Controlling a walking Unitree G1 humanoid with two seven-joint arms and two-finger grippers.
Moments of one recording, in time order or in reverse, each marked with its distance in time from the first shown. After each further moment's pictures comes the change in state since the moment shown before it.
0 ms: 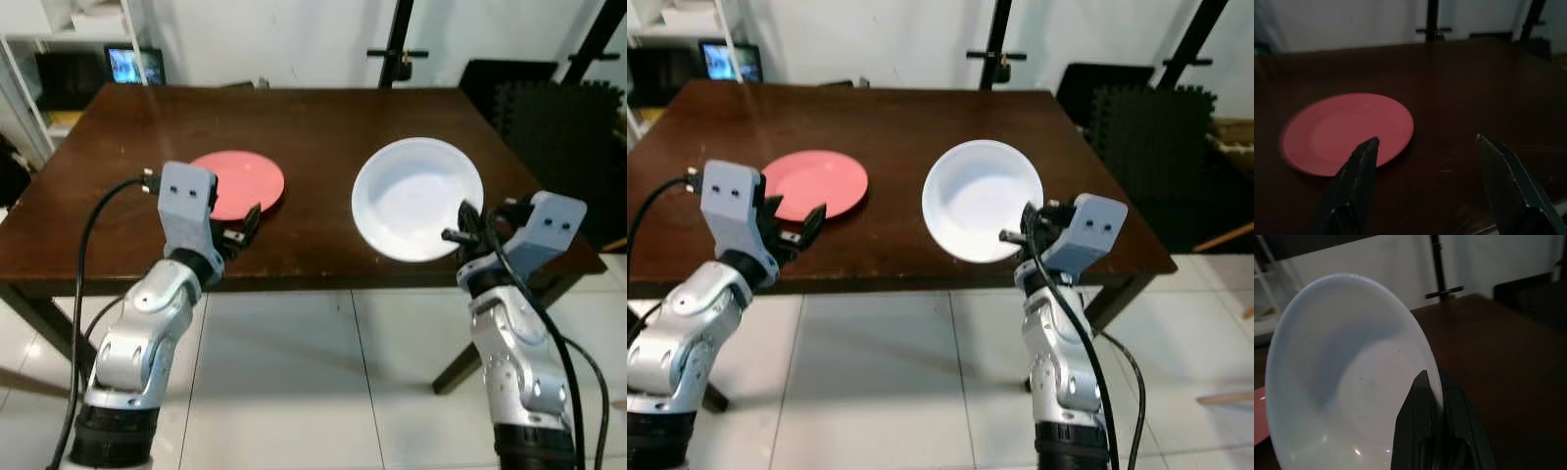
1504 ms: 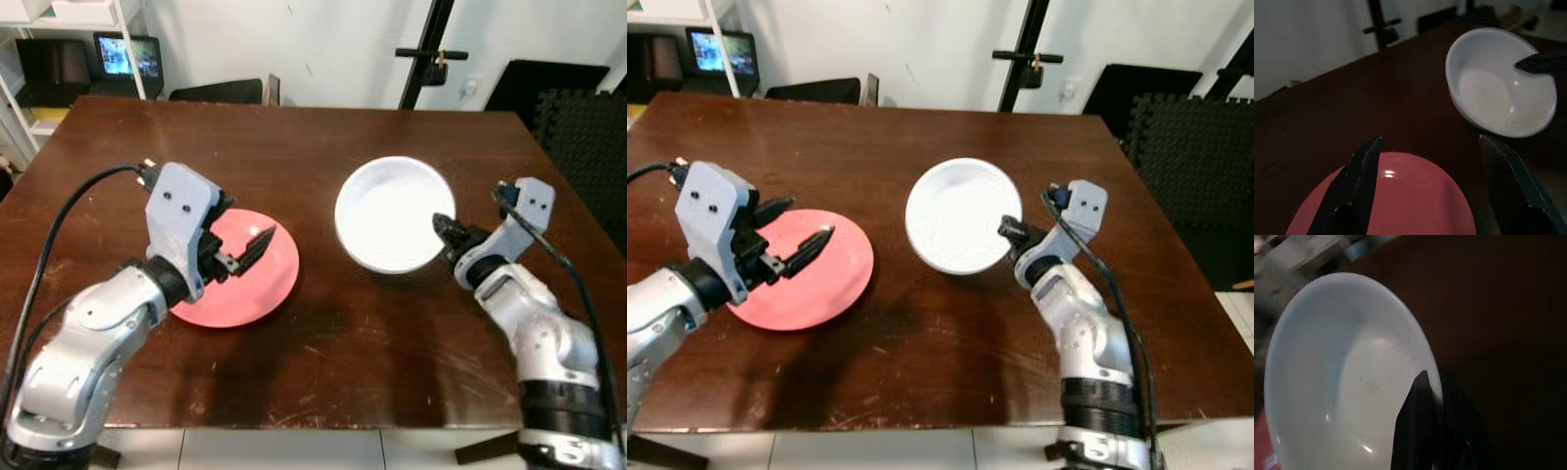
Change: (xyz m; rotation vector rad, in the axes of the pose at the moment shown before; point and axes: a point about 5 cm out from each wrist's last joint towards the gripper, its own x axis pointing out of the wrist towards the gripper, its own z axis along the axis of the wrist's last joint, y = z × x) left arm -0.045 0.004 0.035 0.247 0.020 -0.350; right arm 0.020 0.001 -0.010 0.303 0.511 0.303
